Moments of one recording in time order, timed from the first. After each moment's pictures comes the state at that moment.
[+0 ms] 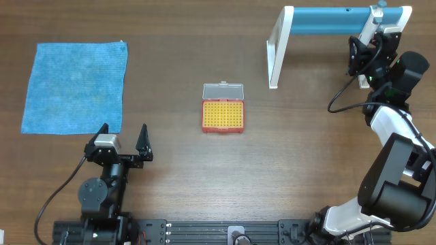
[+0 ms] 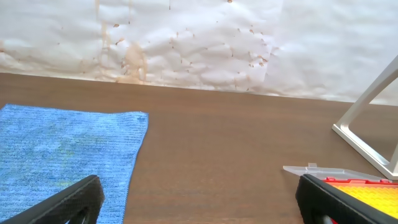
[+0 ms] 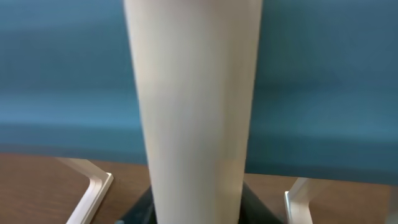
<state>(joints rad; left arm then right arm) 0.01 0.01 0.01 -0.07 0.07 -0.13 -0.43 1.75 0.92 0.56 -0.62 -0.04</state>
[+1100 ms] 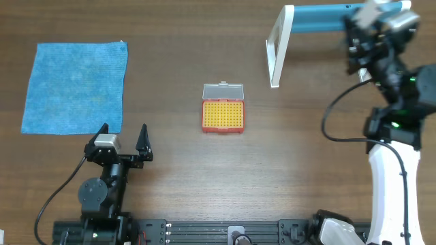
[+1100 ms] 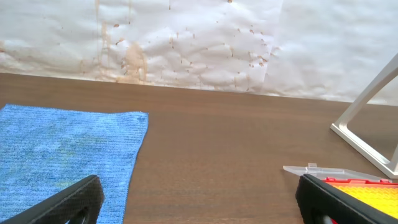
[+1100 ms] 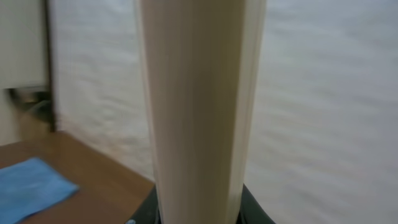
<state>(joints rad) 0.01 0.01 0.01 -0.07 0.07 -0.13 -0.26 1.23 0.93 0.55 -0.89 0.09</state>
